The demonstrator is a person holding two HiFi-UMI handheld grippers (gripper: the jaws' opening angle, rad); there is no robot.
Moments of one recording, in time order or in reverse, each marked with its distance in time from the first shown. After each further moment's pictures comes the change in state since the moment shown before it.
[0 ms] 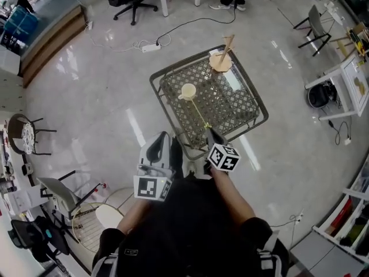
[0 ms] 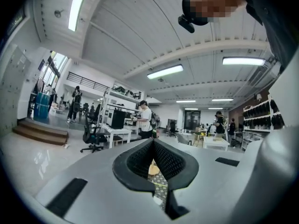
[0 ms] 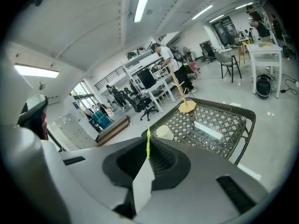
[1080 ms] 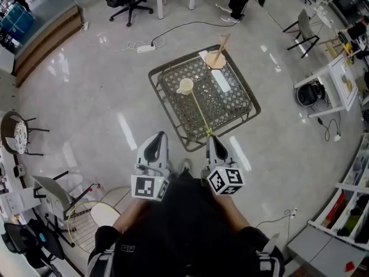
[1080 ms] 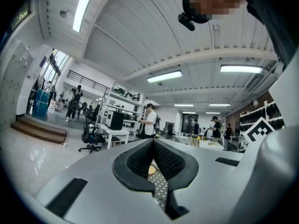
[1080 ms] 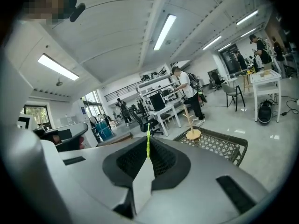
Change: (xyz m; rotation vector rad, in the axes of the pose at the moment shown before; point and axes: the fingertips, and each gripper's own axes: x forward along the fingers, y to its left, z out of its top) left arm -0.080 0.011 0.020 -0.030 -0.031 -0.025; right arm -0.143 0.119 0.030 -0.172 -0.295 0.027
